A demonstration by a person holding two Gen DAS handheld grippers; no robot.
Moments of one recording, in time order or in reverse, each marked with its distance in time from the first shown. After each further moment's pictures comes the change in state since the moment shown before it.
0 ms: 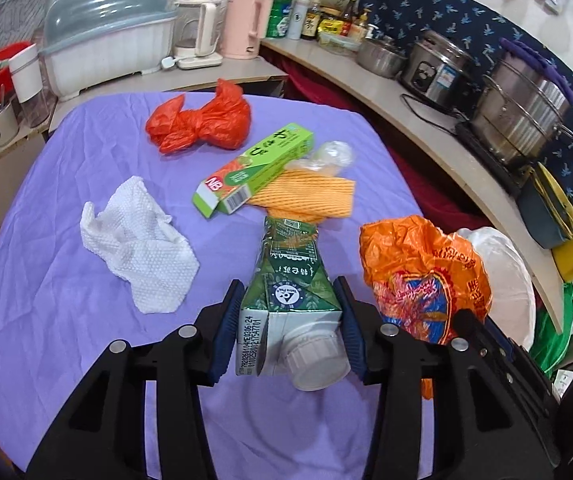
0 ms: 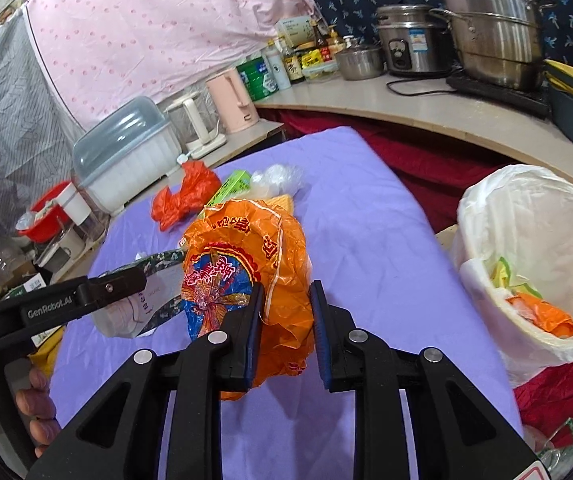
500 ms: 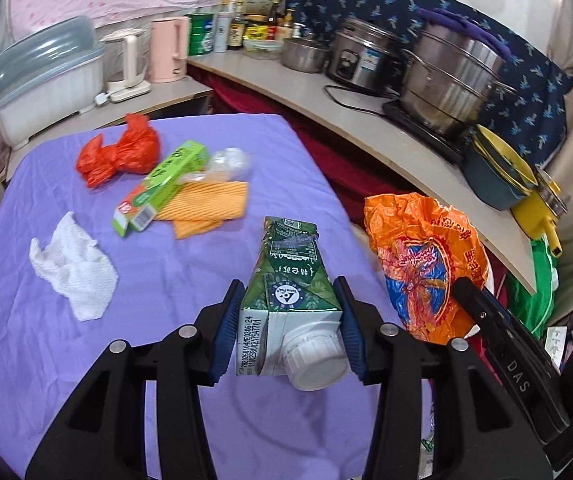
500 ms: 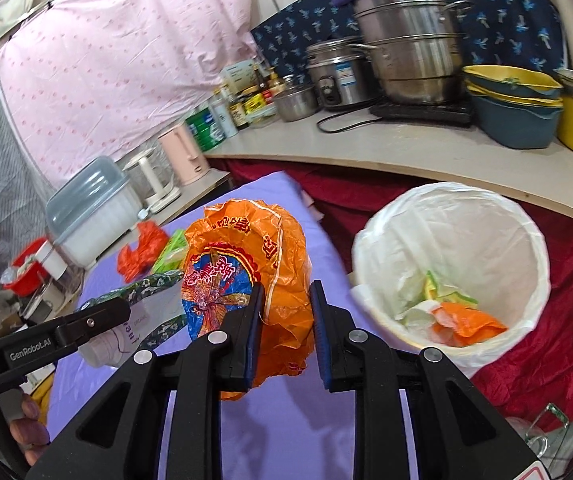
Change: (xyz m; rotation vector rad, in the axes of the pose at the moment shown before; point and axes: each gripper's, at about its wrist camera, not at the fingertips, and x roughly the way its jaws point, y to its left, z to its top) left arm -0.018 -0.097 -0.012 0.170 -0.019 -0.108; right arm -0.067 -0.080 0.009 0.129 -0.137 -0.110
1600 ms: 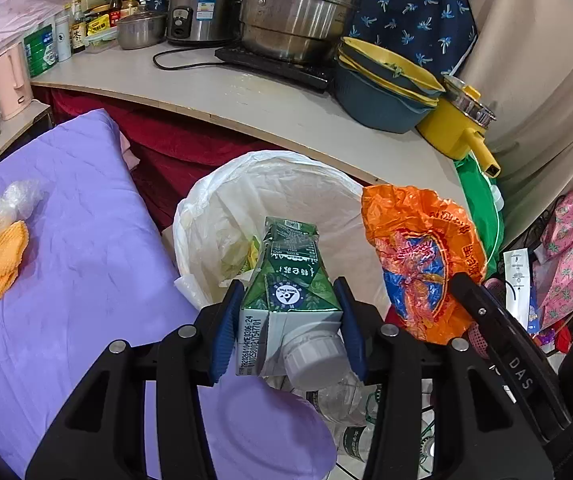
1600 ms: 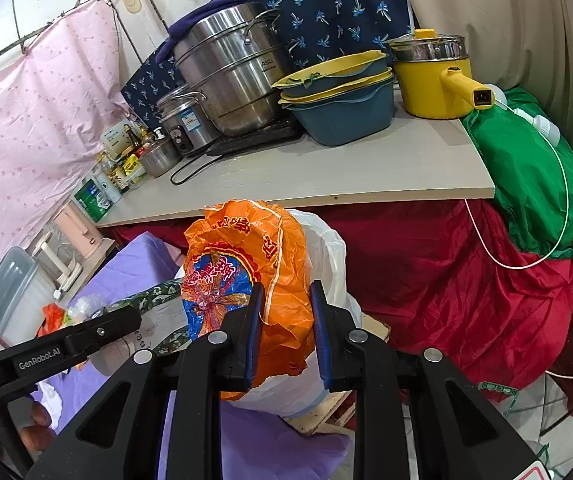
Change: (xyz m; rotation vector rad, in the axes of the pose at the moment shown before) left arm 0.094 -0.188 -0.002 0.281 0.145 -0.253; right arm -0.050 -0.175 0.005 0.263 -0.104 -0.279
